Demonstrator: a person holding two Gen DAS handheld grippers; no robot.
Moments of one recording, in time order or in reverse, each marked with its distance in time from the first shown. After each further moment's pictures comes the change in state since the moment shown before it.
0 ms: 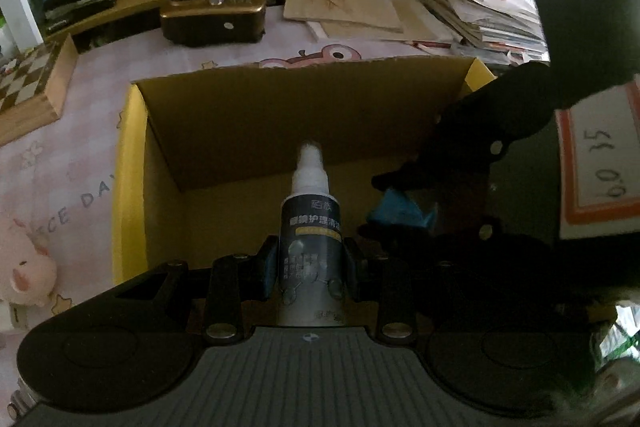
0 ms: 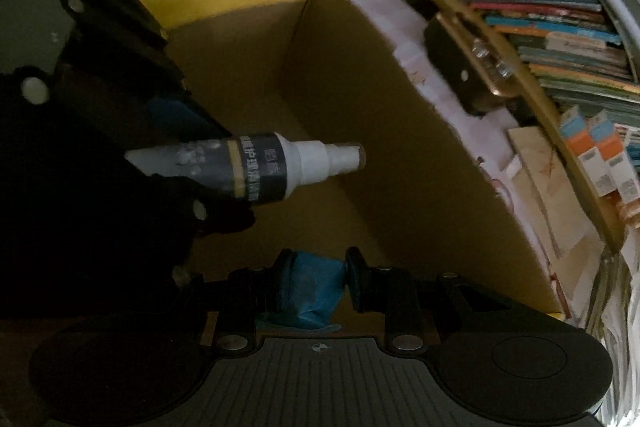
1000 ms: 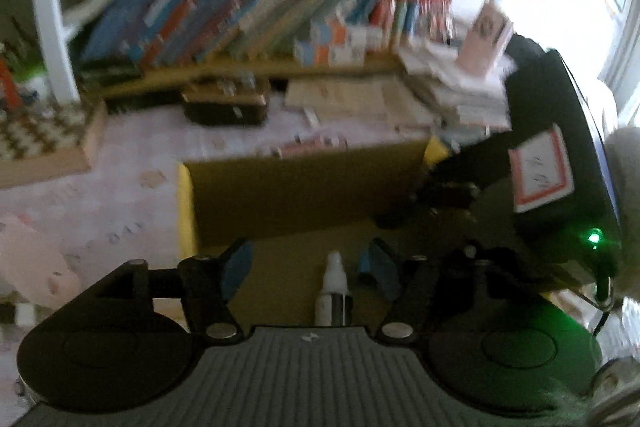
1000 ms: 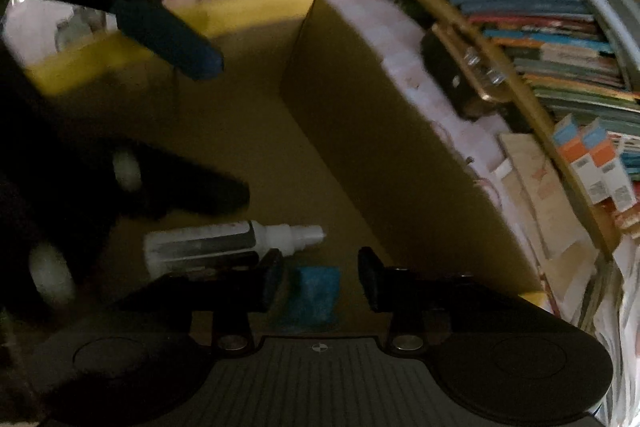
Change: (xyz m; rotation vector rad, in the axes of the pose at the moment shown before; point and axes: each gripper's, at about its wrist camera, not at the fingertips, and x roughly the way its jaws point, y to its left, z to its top) left arm -0.080 -0.022 -0.017 -0.047 -0.289 0.031; right arm -0.042 -0.013 -0.030 -0.004 -0.115 0.009
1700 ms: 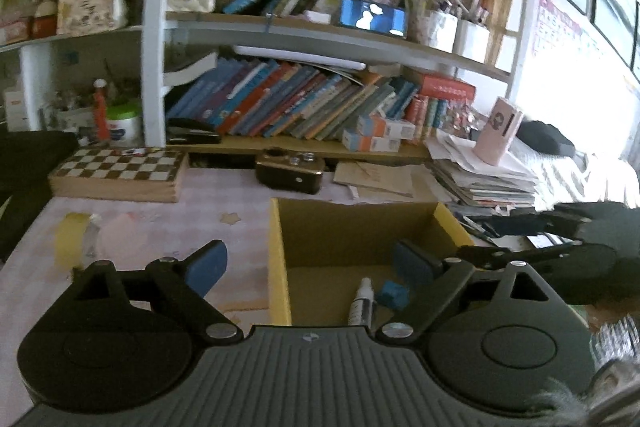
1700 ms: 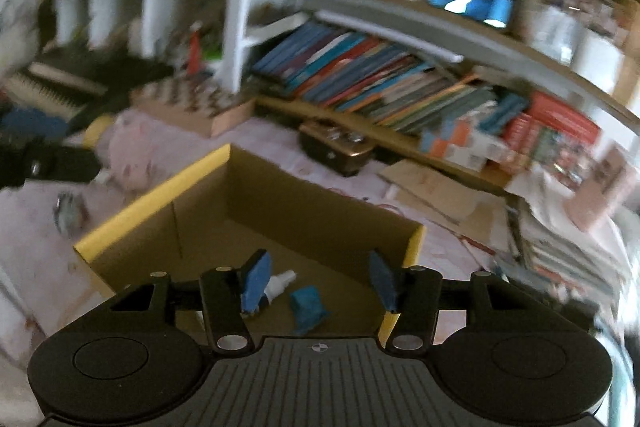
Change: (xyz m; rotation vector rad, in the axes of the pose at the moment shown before) left arm -0.124 0.016 -0.057 -0.101 -0.267 0.118; right arm -0.126 0.033 -0.057 0.505 -0.357 -0.261
